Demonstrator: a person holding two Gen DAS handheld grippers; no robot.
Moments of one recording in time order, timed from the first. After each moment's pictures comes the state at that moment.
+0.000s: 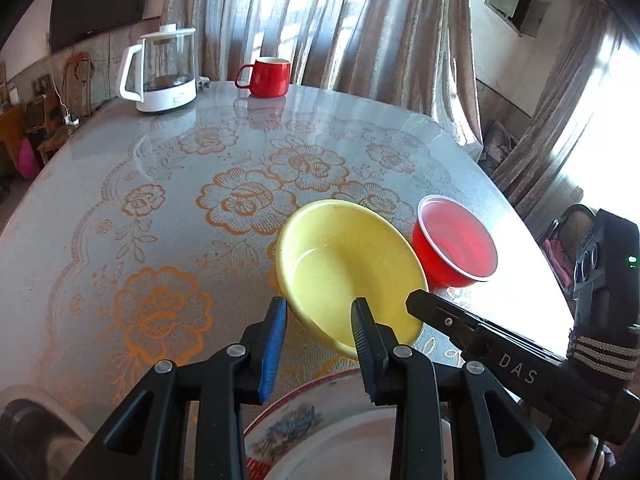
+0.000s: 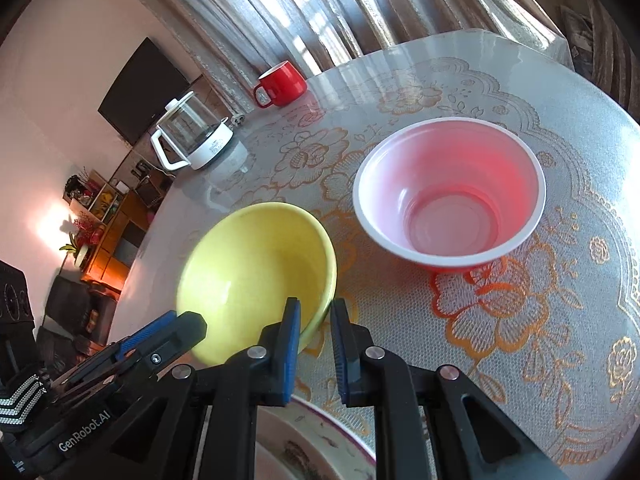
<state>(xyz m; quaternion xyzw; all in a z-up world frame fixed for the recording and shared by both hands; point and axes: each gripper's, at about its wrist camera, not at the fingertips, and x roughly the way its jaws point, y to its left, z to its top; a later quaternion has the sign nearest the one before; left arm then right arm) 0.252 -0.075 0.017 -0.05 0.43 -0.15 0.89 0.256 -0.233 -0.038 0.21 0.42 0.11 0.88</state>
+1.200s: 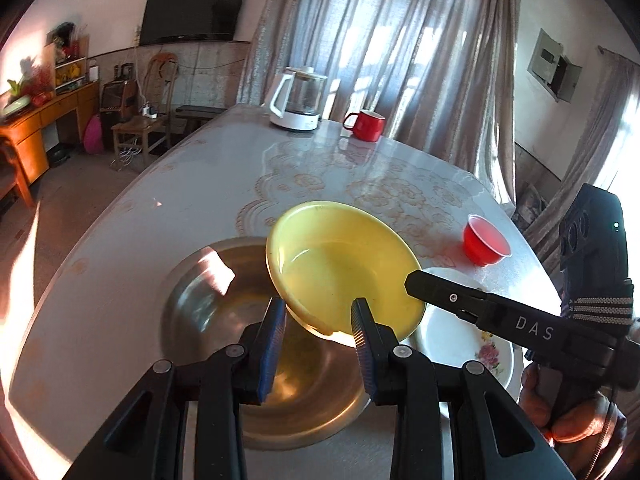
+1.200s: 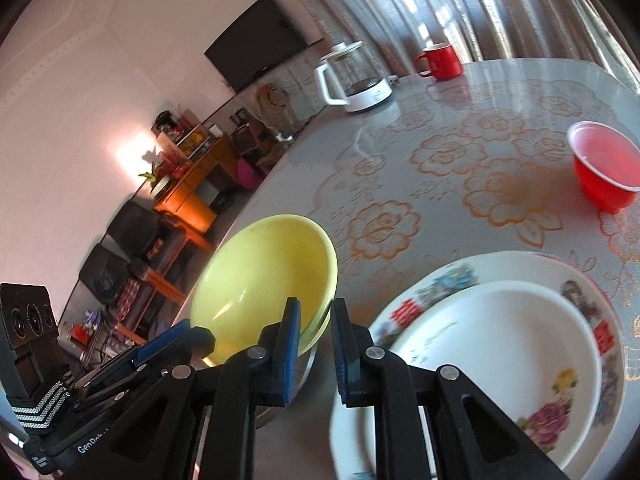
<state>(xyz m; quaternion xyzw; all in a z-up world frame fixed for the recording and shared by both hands) 0.079 0.091 0.031 -0.12 0.36 -0.05 0.92 0.151 -0.077 -0.005 0.14 0.41 0.29 0.85</state>
